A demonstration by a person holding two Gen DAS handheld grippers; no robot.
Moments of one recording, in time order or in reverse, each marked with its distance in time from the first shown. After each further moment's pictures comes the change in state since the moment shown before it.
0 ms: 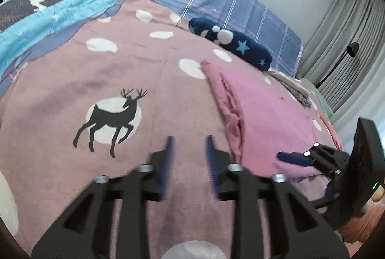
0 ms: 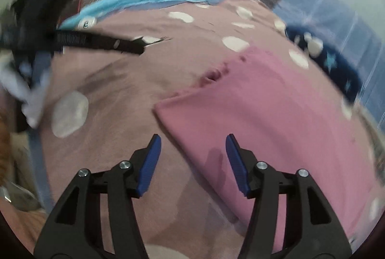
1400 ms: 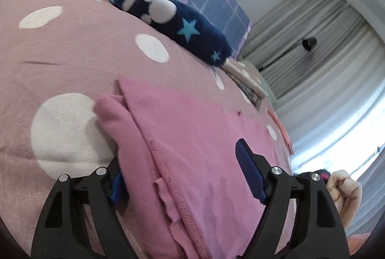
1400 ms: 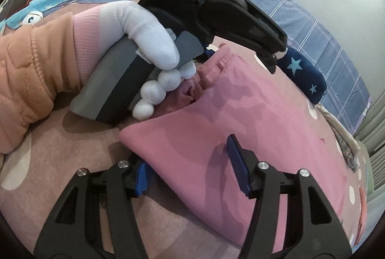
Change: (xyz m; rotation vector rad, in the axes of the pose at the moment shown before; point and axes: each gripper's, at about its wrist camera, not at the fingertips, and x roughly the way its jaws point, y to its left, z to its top) left arm 0.204 -0.054 0.109 0.027 0.237 -0.473; right arm 0.051 -0.006 0.021 0.113 0.006 -0.300
